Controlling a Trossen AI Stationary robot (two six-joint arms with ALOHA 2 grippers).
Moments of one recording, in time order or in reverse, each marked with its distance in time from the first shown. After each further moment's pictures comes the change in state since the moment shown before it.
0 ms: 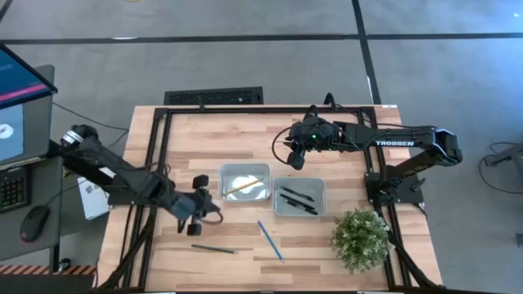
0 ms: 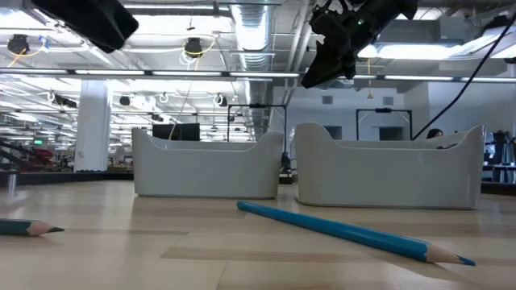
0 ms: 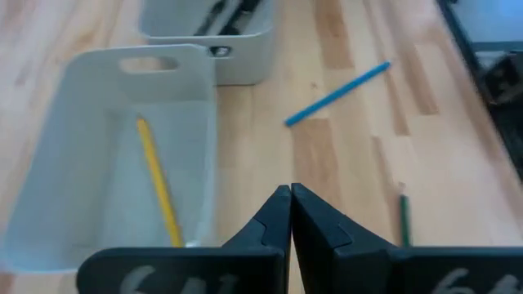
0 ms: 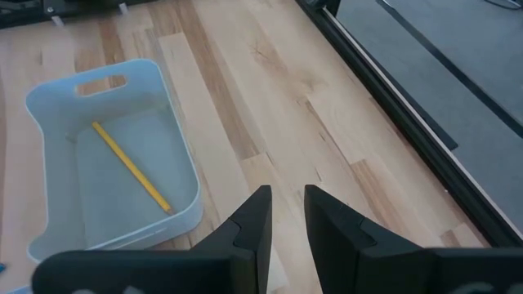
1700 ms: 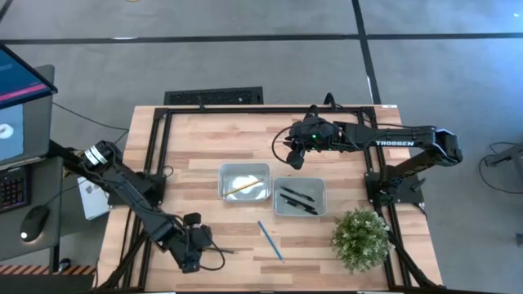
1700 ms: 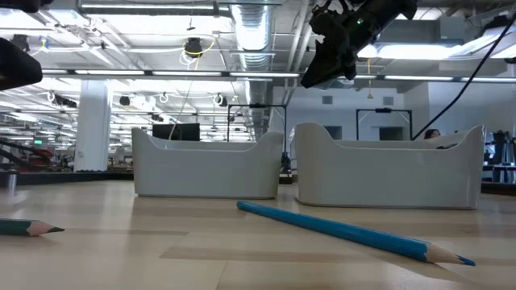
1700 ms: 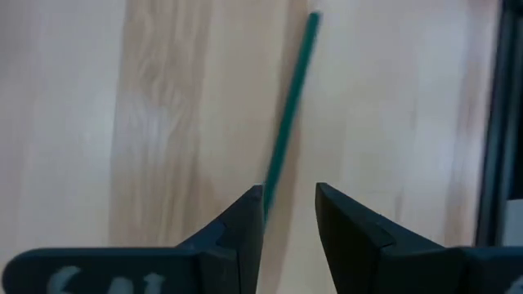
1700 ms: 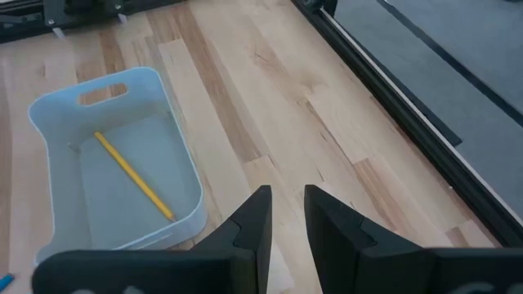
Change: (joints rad) left arm -0.290 0.439 0.138 -0.125 0.167 -0.569; right arm 0.000 0.000 0.000 0.007 0.000 0.036
